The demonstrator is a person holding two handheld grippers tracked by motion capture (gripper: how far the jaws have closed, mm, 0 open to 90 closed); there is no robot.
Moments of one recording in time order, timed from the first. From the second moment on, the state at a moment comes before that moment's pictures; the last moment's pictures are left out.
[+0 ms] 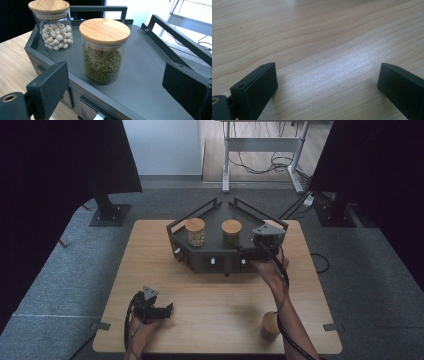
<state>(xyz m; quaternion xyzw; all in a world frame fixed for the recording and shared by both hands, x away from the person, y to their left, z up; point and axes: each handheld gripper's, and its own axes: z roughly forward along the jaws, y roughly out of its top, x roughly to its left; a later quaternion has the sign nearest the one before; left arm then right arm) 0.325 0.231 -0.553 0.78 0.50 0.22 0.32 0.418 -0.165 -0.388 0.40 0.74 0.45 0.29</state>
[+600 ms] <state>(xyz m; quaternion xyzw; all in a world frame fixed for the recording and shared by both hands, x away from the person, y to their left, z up) 0.325 0.230 -0.553 0.78 0.50 0.22 0.32 0.403 -0.176 -0.388 0.40 0.74 0.46 0.29</state>
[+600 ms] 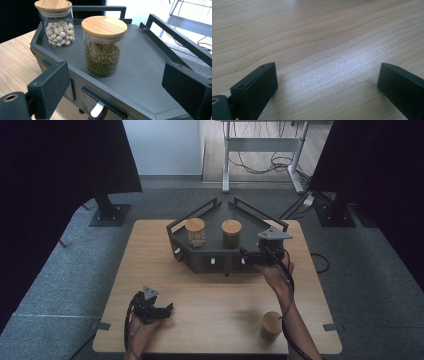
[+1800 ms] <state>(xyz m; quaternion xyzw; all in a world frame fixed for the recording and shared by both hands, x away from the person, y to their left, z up) 0.324 0.230 -0.554 0.78 0.50 0.22 0.32 0.370 -0.213 -0.406 0.42 0.72 0.46 0.30</state>
